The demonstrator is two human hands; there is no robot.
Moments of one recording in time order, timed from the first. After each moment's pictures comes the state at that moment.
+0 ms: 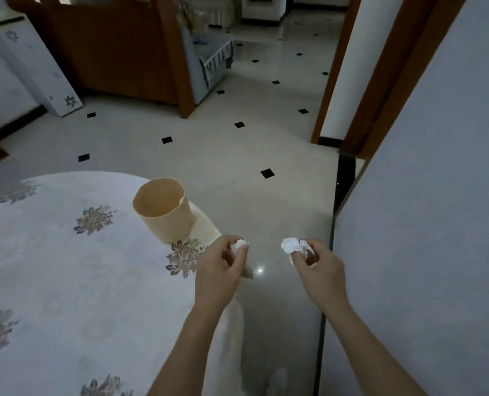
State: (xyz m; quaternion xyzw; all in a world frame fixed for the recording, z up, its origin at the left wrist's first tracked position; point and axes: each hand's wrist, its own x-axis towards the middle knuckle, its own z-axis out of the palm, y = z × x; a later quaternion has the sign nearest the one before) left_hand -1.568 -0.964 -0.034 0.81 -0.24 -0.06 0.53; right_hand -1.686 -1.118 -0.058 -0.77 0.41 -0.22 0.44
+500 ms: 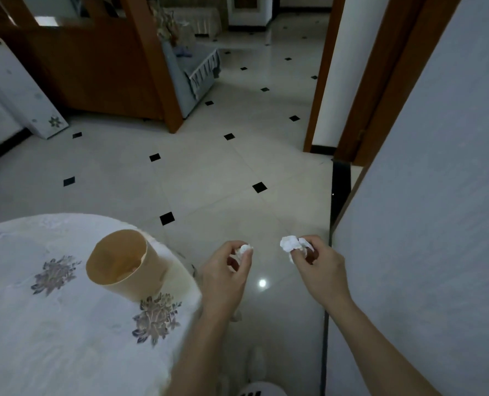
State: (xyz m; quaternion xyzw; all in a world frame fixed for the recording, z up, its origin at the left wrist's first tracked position) left_hand -1.502 -1.111 -0.050 0.81 -0.24 -0.05 0.52; right_hand -1.619 -1.258 -0.050 -0.76 0.40 -0.23 0.46
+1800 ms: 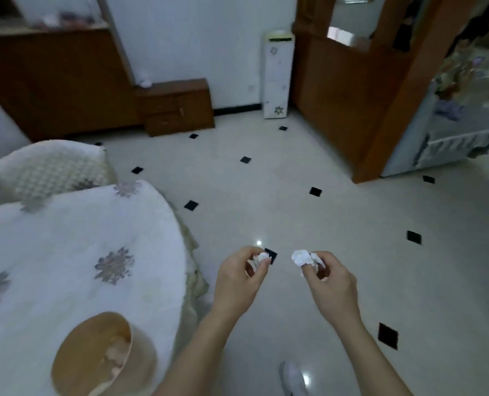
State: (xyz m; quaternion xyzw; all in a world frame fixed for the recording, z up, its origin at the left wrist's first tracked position) left_hand -1.109 -1.242 -0.031 0.86 0.09 0.15 0.49; right_hand -1.075 -1.426 -0.026 -0.87 0.02 0.00 0.50
